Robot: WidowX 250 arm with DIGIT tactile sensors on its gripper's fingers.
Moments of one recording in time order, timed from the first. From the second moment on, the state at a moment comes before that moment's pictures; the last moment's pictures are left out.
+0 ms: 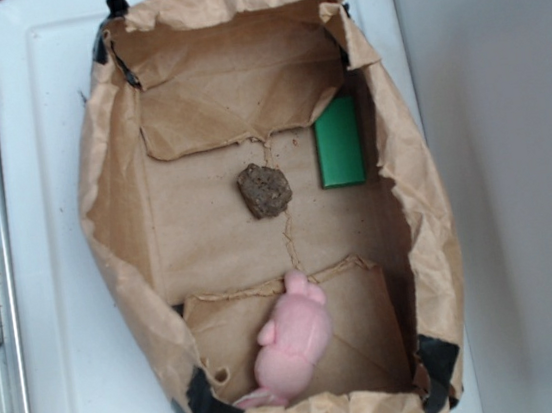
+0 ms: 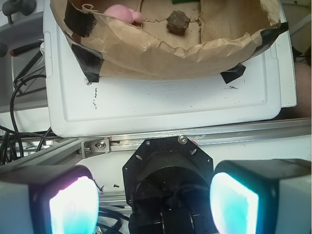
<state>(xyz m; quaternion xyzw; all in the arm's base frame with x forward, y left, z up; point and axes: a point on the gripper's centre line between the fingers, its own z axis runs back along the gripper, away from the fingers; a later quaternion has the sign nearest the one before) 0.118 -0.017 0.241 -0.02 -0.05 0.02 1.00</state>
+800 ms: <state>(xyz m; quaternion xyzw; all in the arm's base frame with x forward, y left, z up) 0.160 -0.017 0.221 -0.02 -0.04 0.07 1.00</state>
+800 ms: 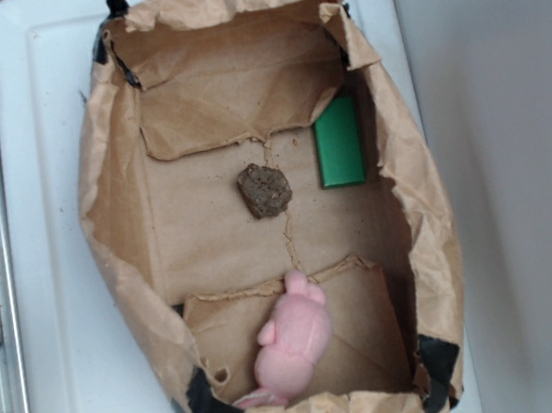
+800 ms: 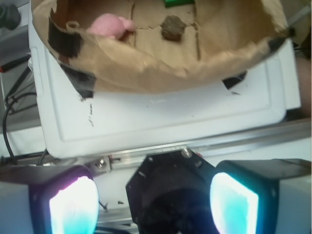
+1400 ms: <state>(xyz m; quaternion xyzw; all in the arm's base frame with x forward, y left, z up) 0.278 0.008 0.188 -0.05 -0.05 0.13 0.99</state>
